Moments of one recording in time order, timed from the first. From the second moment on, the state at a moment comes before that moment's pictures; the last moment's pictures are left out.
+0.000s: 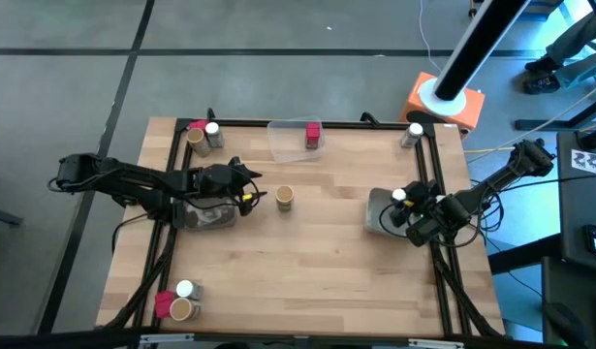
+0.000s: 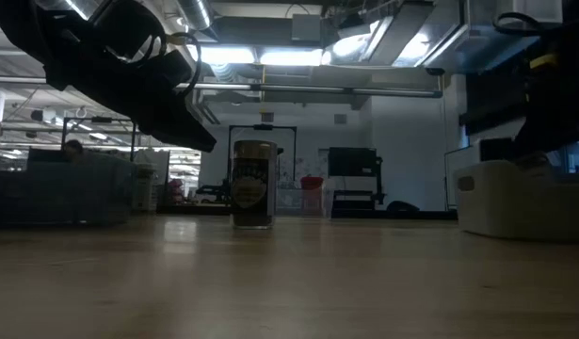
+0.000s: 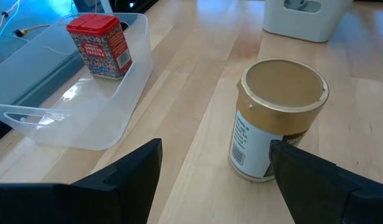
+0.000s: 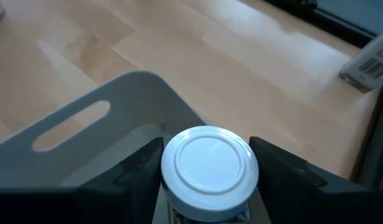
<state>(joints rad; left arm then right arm) 0.13 1.11 0.37 0.26 -0.22 -0.05 0.58 0.87 0.50 -1.12 0.81 1.43</state>
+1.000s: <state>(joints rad) 0.13 1.11 0.37 0.27 -0.22 -0.02 0.53 0.88 0.71 -0.82 0.89 0.98</state>
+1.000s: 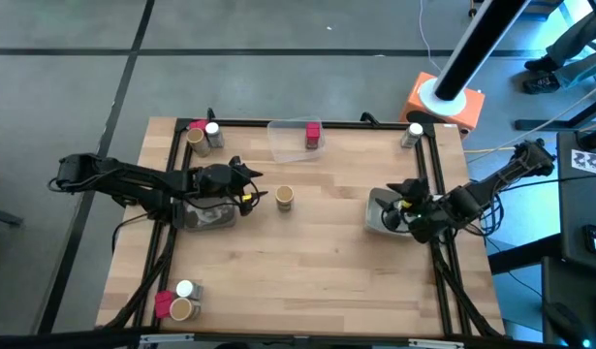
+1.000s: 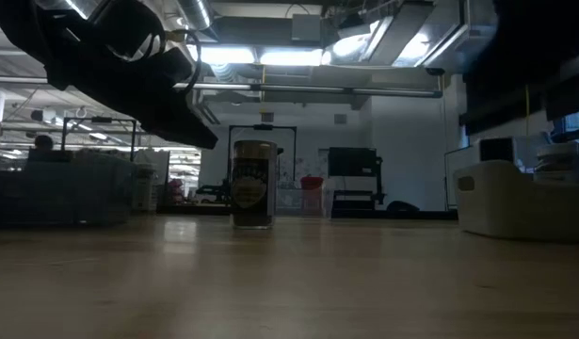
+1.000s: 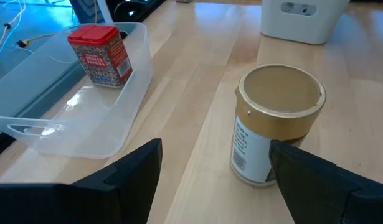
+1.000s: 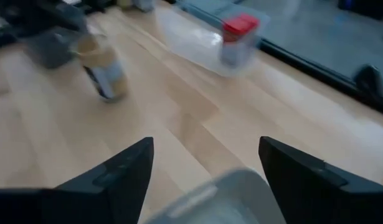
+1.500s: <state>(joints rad) 0.13 1.11 0.63 -0.18 -0.32 0.03 0.16 1.09 0.71 -0.34 0.54 0.34</state>
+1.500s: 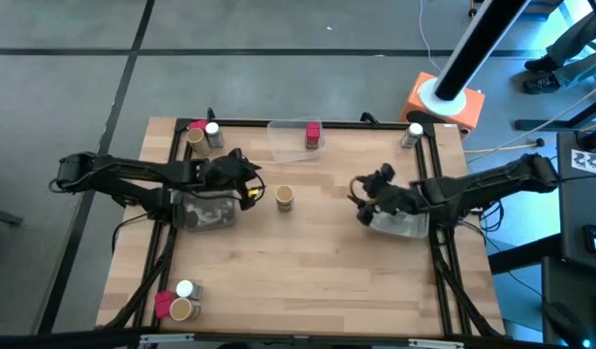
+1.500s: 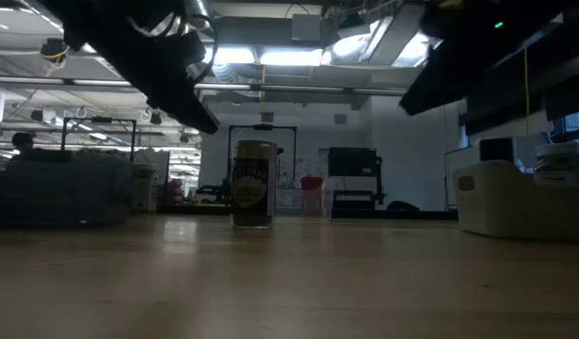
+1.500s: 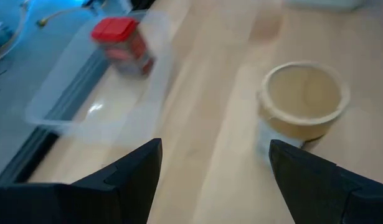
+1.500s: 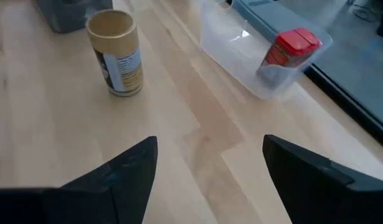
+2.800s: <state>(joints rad) 0.91 1.20 0.94 -0.72 -0.40 0.08 -0.32 1.36 0.71 0.05 0.09 -0.11</state>
